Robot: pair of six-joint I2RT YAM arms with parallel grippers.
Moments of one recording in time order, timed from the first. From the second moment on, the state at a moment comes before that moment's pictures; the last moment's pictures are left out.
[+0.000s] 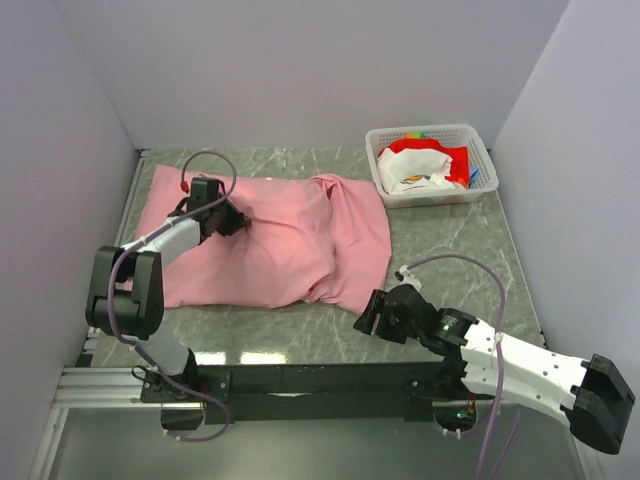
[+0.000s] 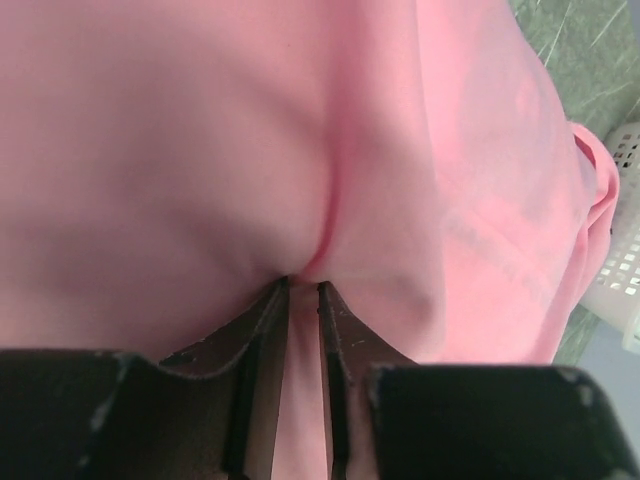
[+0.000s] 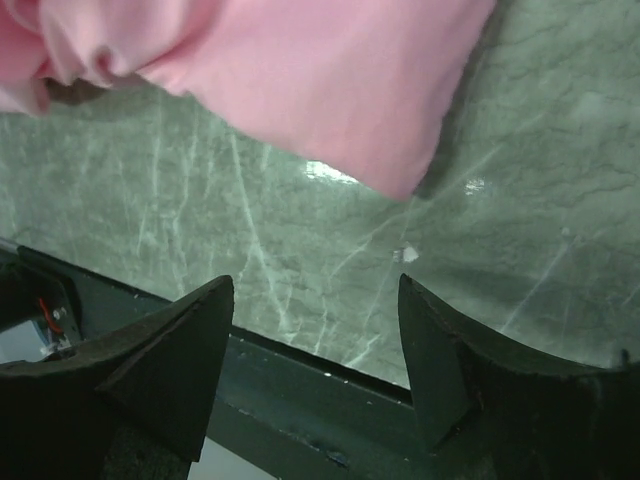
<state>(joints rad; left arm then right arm) -0.15 1.64 0.99 -0.13 0.09 -0.93 0.90 0.78 0.35 -0.42 0.10 1.08</state>
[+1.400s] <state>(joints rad) -0.15 1.37 0.96 -0.34 0.05 -0.76 0.66 0.57 0.32 -0.62 0.21 1.08</state>
